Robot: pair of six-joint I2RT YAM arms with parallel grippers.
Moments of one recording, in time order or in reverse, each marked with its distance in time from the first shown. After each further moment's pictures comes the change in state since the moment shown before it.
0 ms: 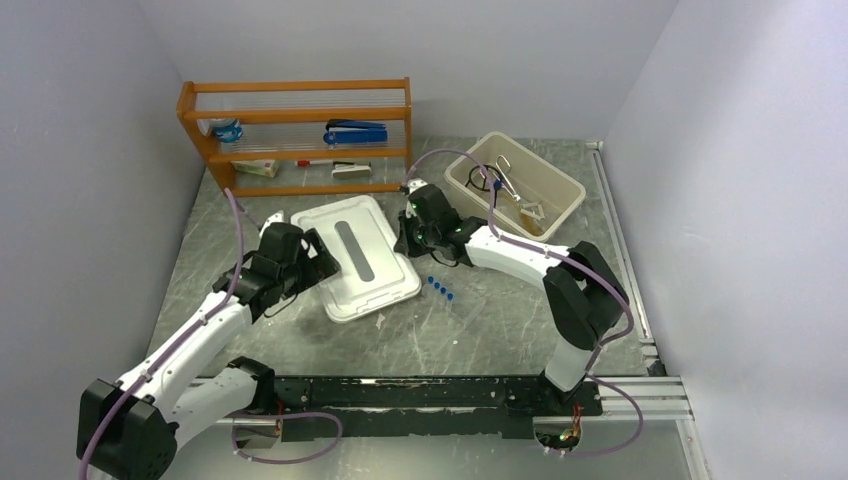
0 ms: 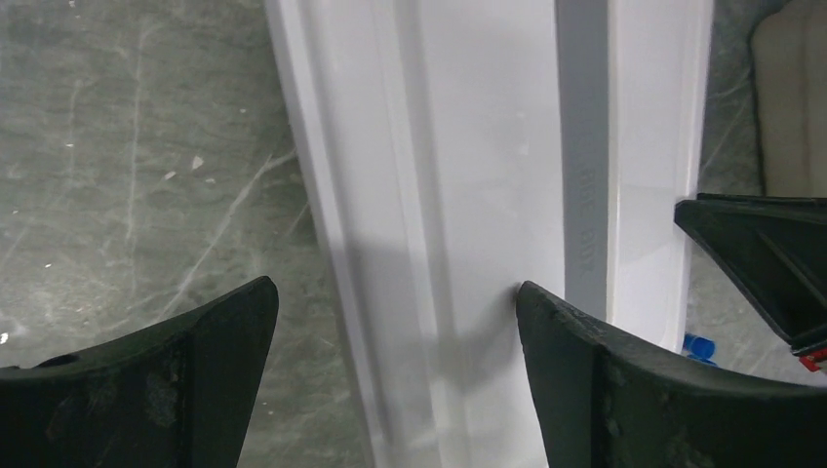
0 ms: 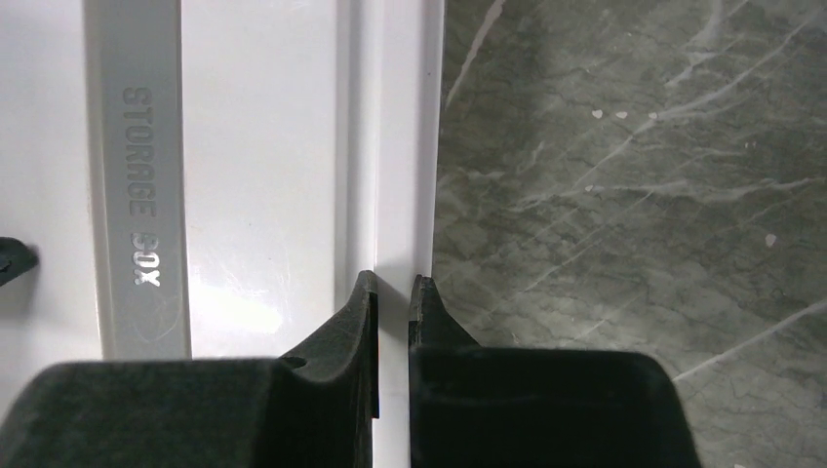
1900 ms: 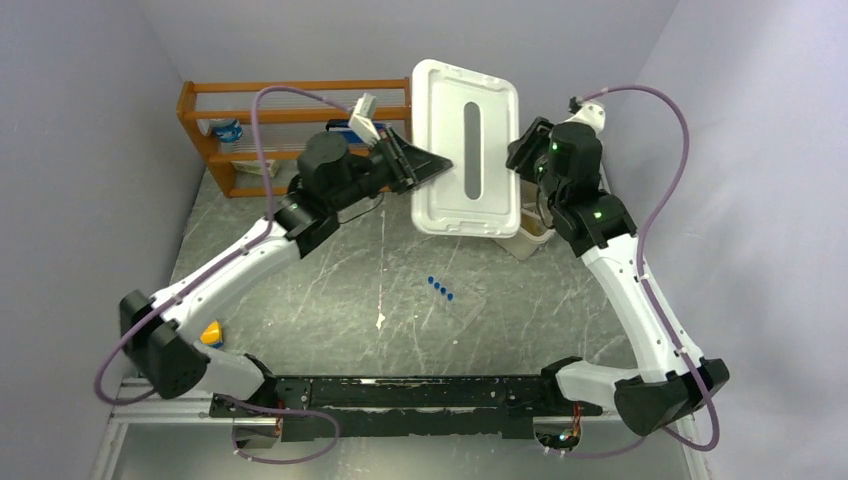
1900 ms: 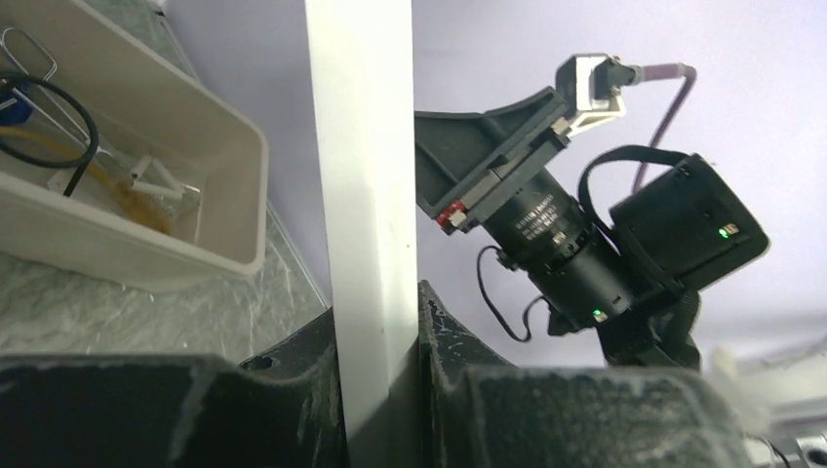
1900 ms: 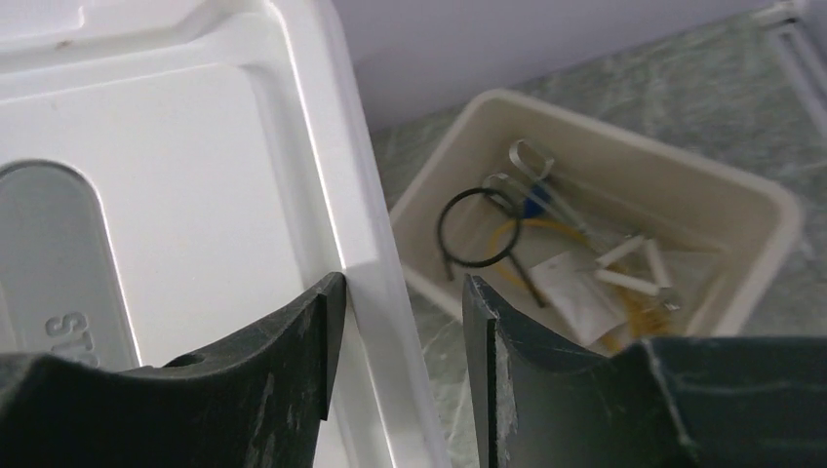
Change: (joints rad) left arm -0.306 0.400 0.669 0.613 0.420 -0.202; right arm -0.347 -0.541 0.246 -0.310 0.388 0.117
